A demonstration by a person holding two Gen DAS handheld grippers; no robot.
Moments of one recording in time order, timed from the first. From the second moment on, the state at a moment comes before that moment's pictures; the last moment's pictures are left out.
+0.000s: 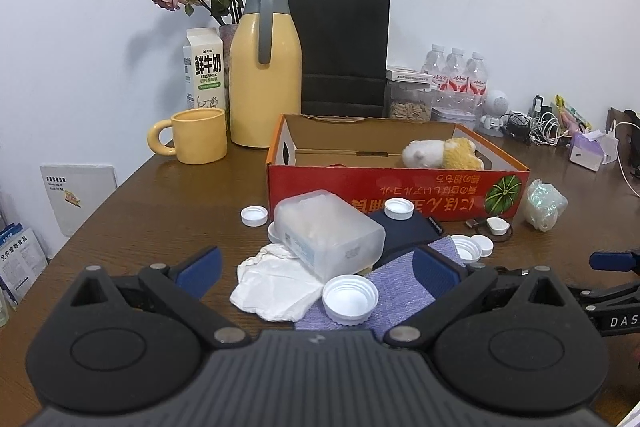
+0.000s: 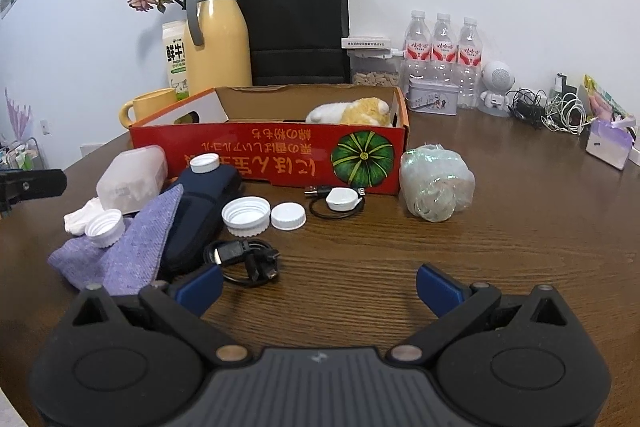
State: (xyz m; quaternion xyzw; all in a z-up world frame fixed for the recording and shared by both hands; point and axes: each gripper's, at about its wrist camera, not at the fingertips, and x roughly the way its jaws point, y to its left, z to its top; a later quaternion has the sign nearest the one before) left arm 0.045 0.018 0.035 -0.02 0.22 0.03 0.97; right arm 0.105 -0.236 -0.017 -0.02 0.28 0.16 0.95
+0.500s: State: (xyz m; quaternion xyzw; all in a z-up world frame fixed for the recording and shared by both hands) left arm 0.055 0.025 0.032 -0.03 0.24 0.04 0.97; right arm 0.125 -0.215 -0.022 -0.06 0.30 0.19 0.93
